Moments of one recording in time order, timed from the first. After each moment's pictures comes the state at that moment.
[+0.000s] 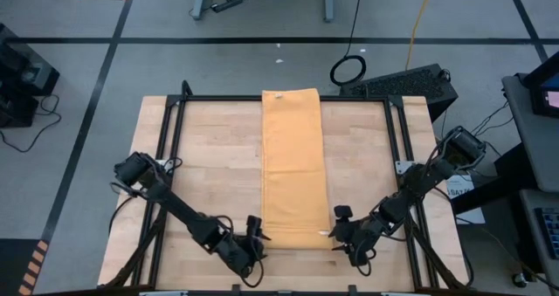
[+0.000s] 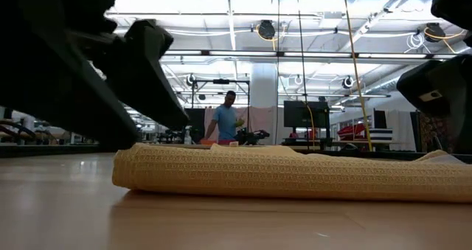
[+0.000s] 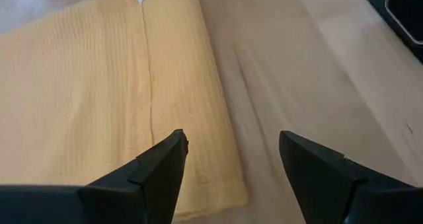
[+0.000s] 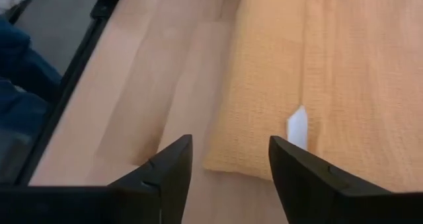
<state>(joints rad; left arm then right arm) -0.67 1.91 1.02 0.07 -0.43 -0.17 0.72 1.54 0.62 0.11 0.21 0.51</state>
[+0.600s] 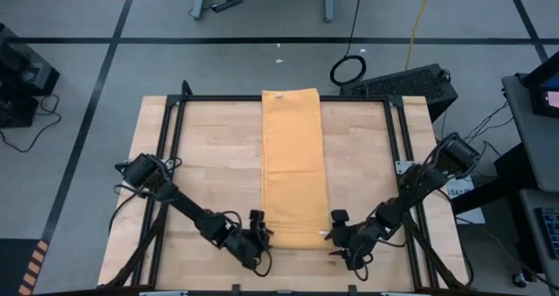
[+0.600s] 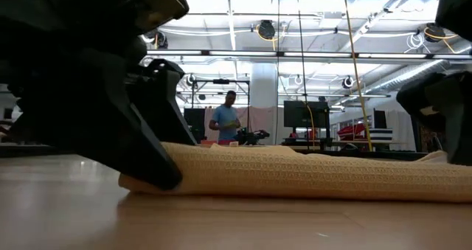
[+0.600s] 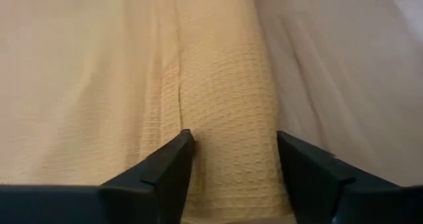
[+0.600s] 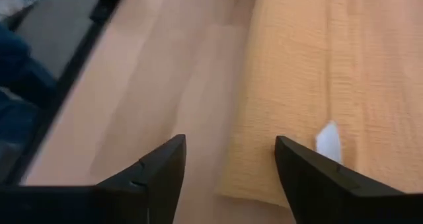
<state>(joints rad) -0.61 1.96 1.02 0.07 -0.42 -0.23 0.74 1.65 0.62 0.24 0.26 0.51</state>
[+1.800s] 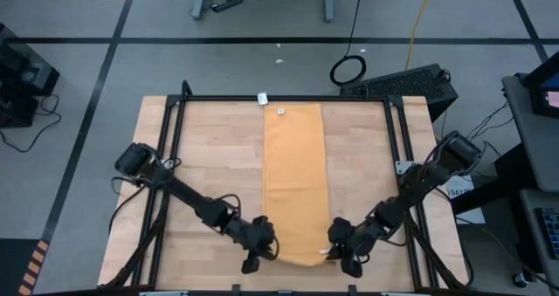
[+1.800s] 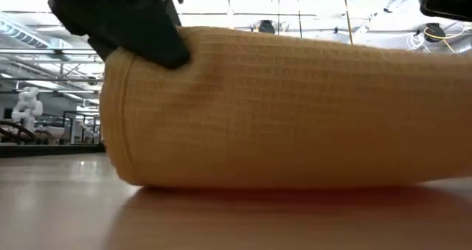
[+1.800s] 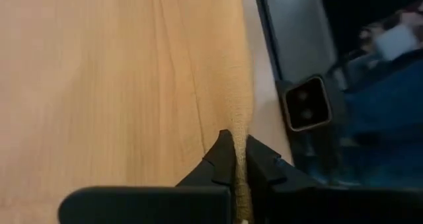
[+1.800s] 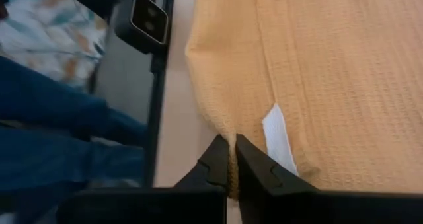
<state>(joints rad) -0.52 1.85 1.04 0.13 0.08 -0.58 0.72 1.61 0.69 0.23 0.09 0.89</state>
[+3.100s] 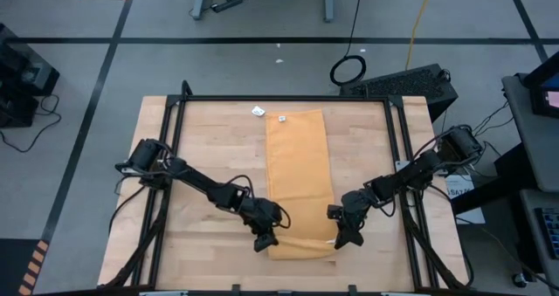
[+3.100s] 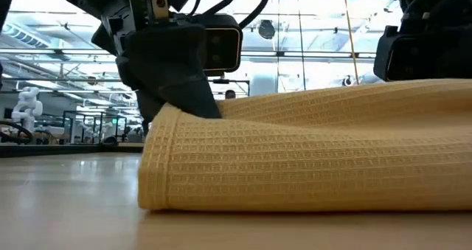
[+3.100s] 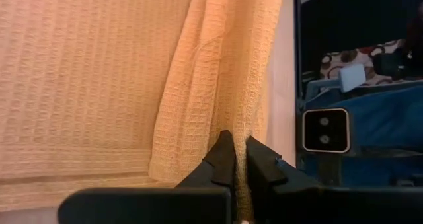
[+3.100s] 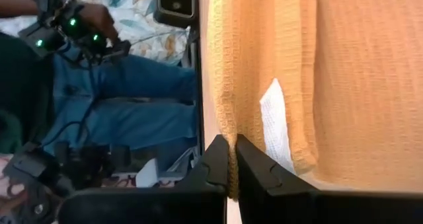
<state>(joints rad) -0.33 1.91 0.98 0.23 0.38 -0.78 0.41 1.55 0.42 0.56 -0.55 1.04</state>
